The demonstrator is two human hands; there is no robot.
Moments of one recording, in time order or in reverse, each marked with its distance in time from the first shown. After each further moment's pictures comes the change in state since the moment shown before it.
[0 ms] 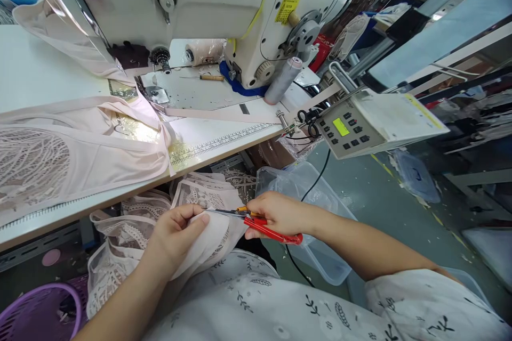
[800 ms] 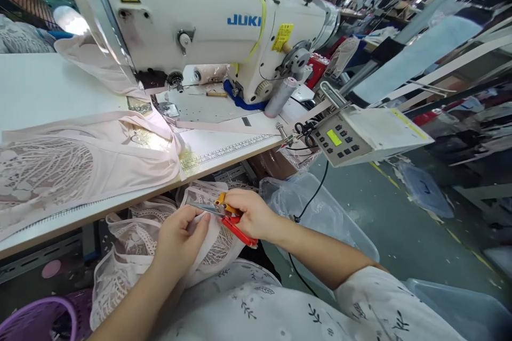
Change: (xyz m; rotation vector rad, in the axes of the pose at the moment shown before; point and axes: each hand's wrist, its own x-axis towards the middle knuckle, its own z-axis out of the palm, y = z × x) left_hand 0.006 -0.009 -0.013 0.590 0.241 0.595; right_hand 0.047 -0.032 0.024 0.219 0.603 -0.381
